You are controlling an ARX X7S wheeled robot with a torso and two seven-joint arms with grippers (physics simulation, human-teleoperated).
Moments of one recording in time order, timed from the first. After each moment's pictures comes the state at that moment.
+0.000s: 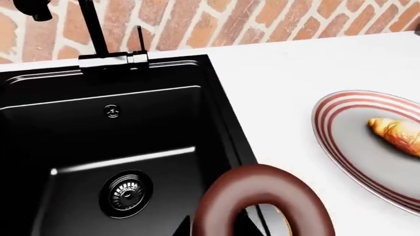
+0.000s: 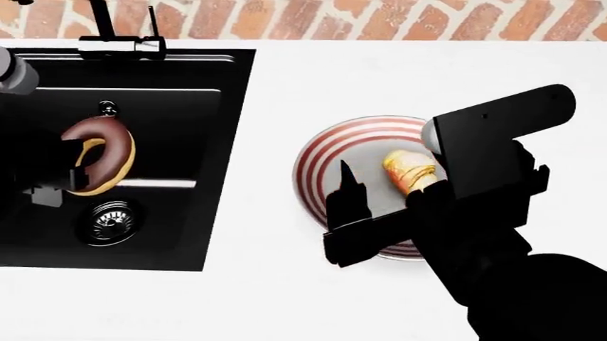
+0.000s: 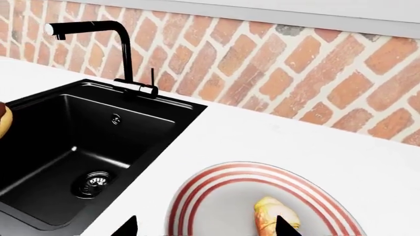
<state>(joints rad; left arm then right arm) -1.14 -0.61 0.30 -0.01 -1.28 -1.29 -0.47 0.81 0.55 -0.16 -0.42 0.95 1.13 0.24</state>
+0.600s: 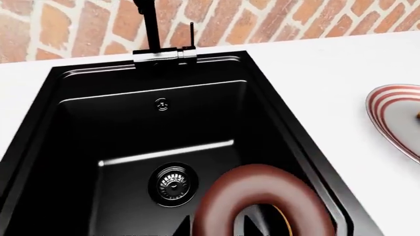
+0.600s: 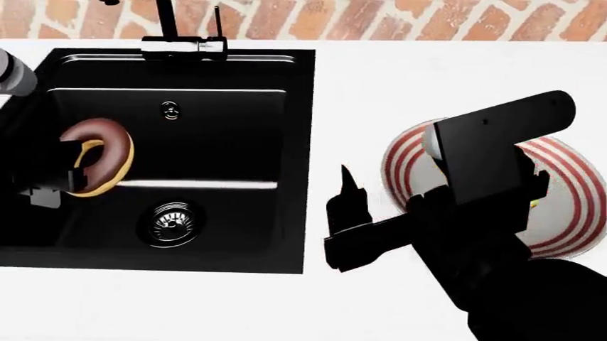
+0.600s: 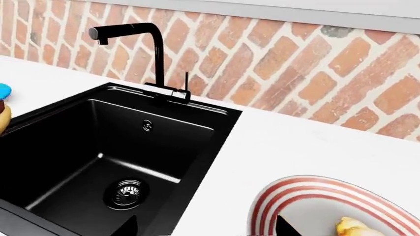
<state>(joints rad) -1.14 -0.62 0.31 -0.01 -1.29 -1.28 -0.47 0.79 0.56 -0.16 -0.42 0.97 1.12 0.25</state>
